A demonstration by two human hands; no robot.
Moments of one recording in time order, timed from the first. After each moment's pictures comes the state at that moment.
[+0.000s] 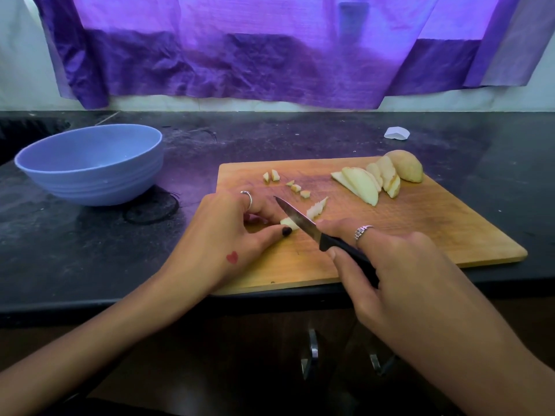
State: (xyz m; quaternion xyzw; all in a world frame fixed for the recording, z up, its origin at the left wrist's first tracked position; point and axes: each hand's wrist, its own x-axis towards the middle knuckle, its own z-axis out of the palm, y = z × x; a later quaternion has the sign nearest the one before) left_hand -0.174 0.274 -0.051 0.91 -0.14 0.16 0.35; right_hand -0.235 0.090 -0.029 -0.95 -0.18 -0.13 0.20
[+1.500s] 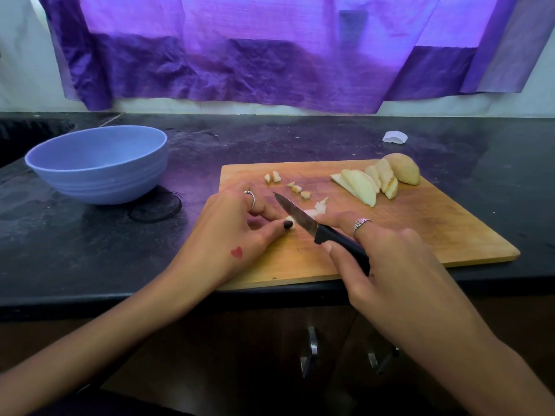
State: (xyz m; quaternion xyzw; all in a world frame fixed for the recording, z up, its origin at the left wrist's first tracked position) left_hand -0.178 0.269 -0.047 0.91 -0.10 0.16 0.37; right_hand -0.224 0.088 -0.042 -0.95 -0.18 -0.14 0.23
